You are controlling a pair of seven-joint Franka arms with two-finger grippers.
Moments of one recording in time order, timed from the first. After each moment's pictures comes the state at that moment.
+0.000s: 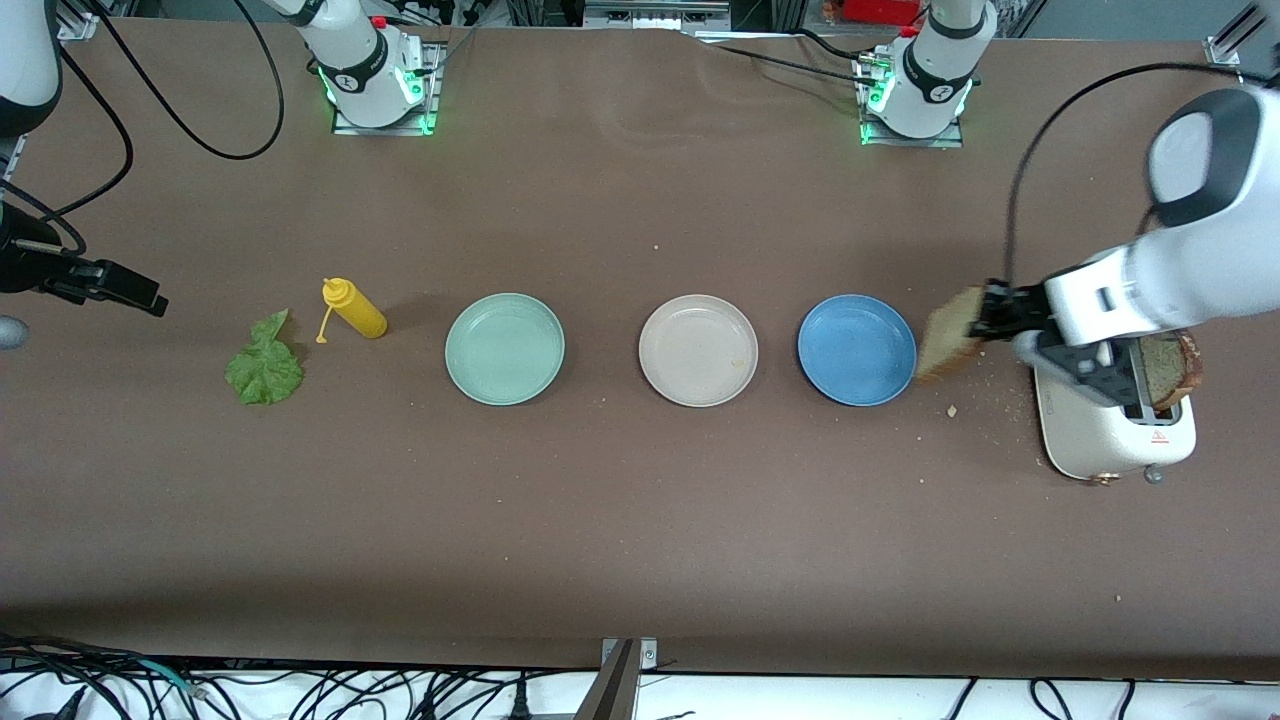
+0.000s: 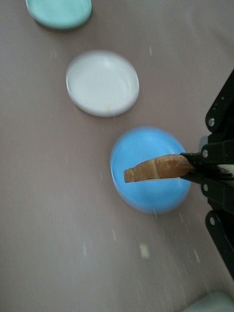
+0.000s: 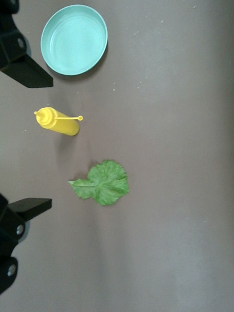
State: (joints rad) left arm 0.20 0.28 -0.34 -1.62 -0.29 1.73 0.33; right arm 0.19 0.15 -0.29 -1.56 0.04 1.66 0.06
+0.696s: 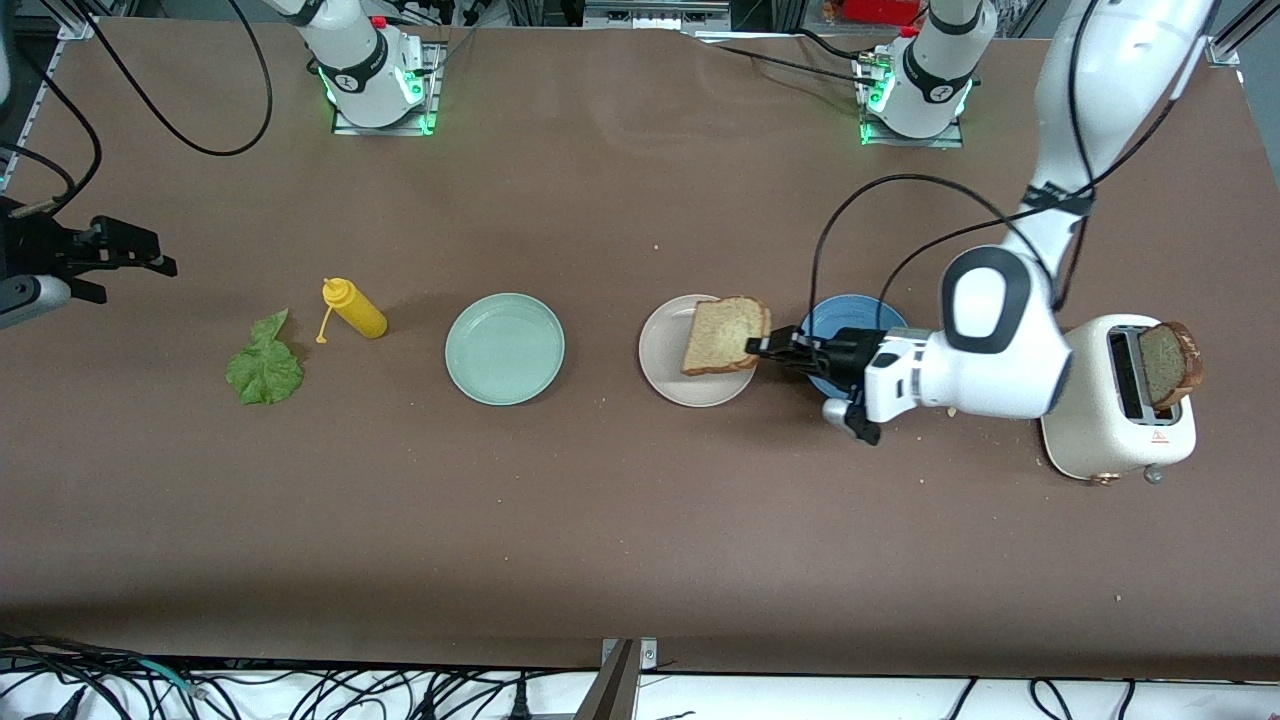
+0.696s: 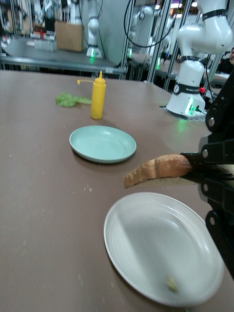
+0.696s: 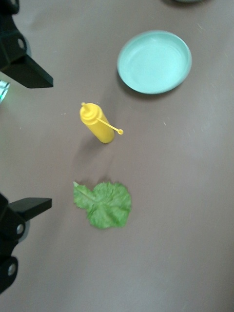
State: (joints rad) left arm 0.01 0.62 -0.34 -1.62 -0.93 1.93 0.44; right arm 0.18 0.14 -0.39 -1.64 0.22 1.60 -0.69
